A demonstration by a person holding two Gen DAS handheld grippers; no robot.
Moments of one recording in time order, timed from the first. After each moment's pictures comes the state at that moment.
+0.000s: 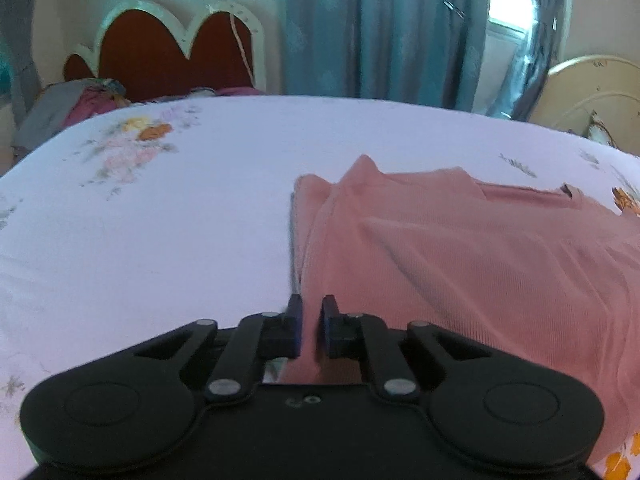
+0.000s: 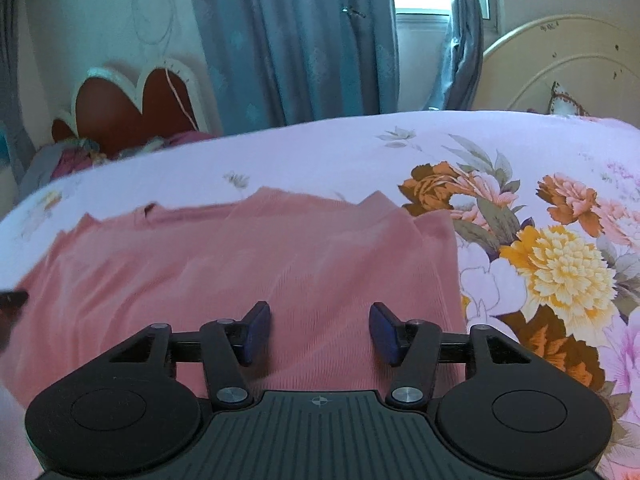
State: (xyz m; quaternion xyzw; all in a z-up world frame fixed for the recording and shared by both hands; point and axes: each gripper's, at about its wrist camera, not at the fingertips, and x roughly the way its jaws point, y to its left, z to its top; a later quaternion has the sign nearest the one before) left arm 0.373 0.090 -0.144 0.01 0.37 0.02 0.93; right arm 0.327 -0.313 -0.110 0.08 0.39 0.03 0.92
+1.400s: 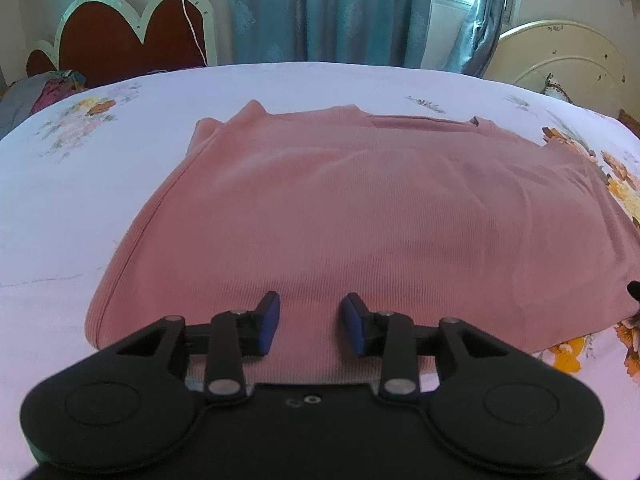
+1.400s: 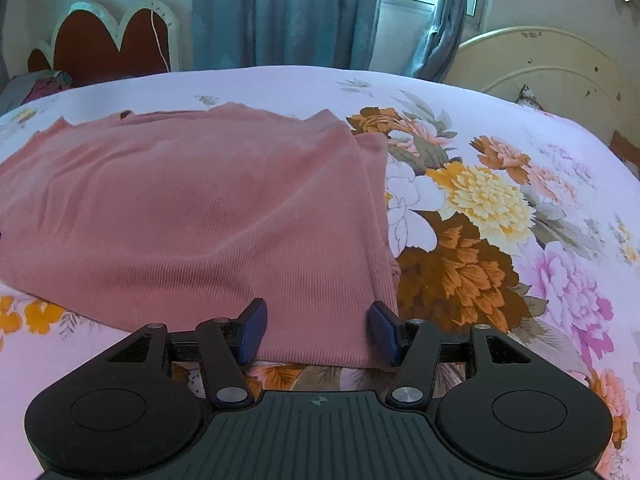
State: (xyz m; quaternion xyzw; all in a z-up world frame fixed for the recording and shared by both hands) left arm 0.316 0.016 -0.158 0.03 0.41 -0.04 0.91; right arm 0.255 -0.317 -0.130 0.01 0.44 -0.03 0.90
